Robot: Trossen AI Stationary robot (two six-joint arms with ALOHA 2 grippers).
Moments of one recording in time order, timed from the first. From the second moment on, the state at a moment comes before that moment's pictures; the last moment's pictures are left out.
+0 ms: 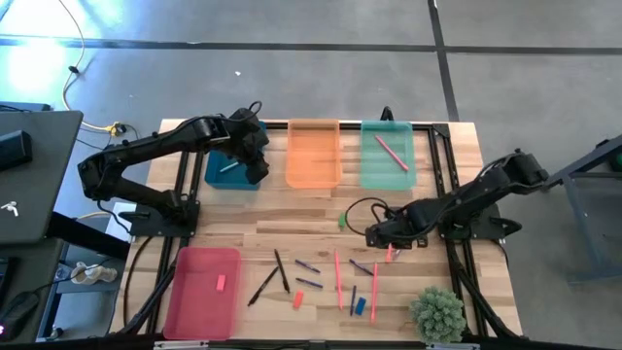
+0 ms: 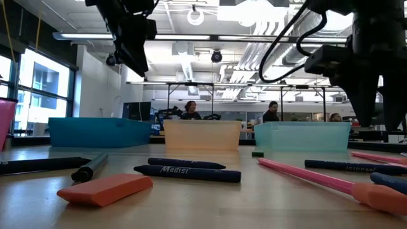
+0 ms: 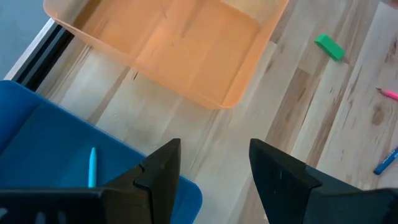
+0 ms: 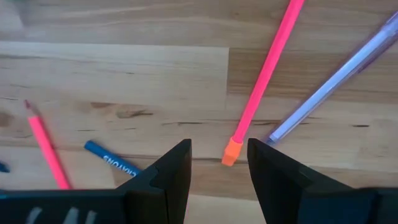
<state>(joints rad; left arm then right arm) 0.60 1.30 1.14 -0.88 0.08 -0.04 0.34 1.43 0.82 -0.78 -0.06 1.89</state>
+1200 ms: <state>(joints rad) 0.59 1.30 1.14 -0.88 0.08 -0.05 0.39 1.60 0.82 -0.74 -0.03 2.01</state>
